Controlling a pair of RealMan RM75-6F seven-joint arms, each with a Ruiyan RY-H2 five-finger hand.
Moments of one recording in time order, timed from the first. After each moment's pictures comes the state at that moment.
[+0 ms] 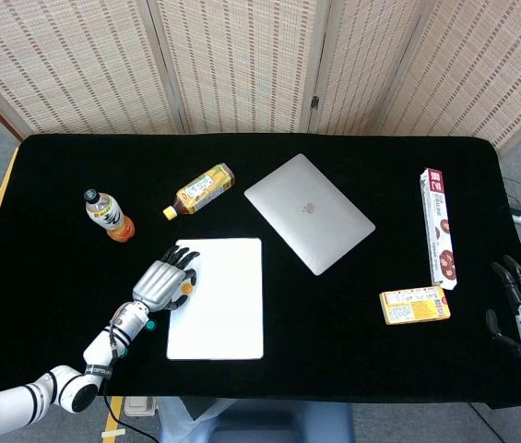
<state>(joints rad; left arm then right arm) -0.69 -1.61 -0.13 -1.28 1.35 0.86 0.19 0.04 -1.11 0.05 -1.48 -1.52 1.50 0.26</state>
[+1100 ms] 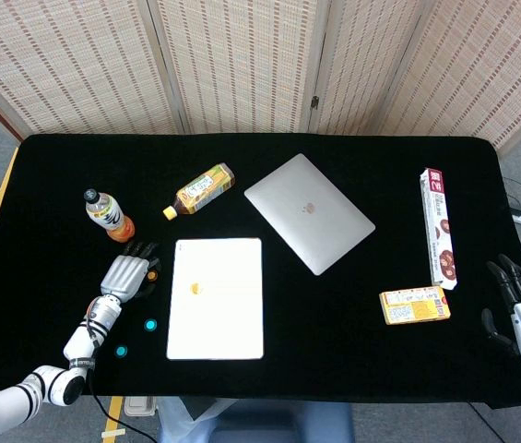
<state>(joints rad) -0.64 -1.64 -0.11 -1.06 1.26 0.87 0.09 0.05 -1.10 0.05 -1.51 -1.53 1.50 0.23</state>
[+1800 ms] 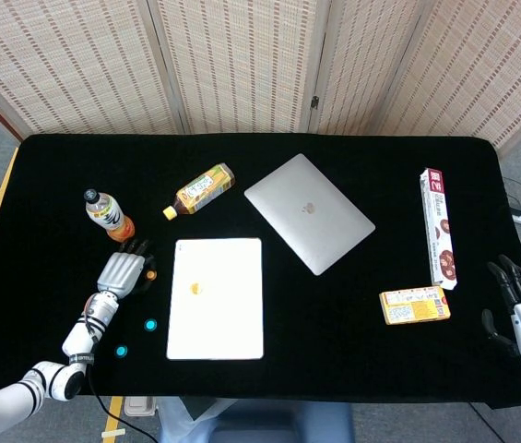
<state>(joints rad) -0.65 -1.67 -0.11 -0.98 1.27 0.86 0.06 0.05 -1.10 0.05 -1.52 -1.52 1.50 0.22</state>
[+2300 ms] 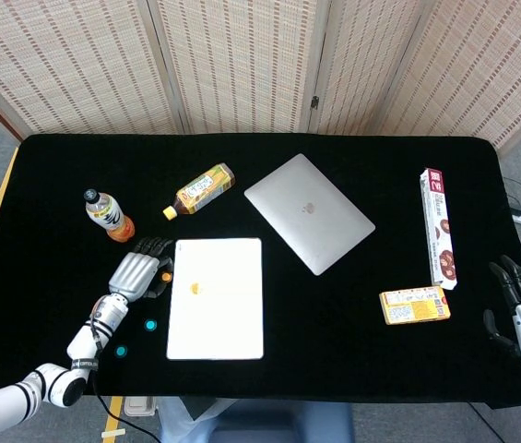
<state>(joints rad) -0.66 -1.59 -0.12 -1.19 1.32 0.91 0.08 0.04 -1.10 0.05 -1.51 -1.53 1.50 0.23</state>
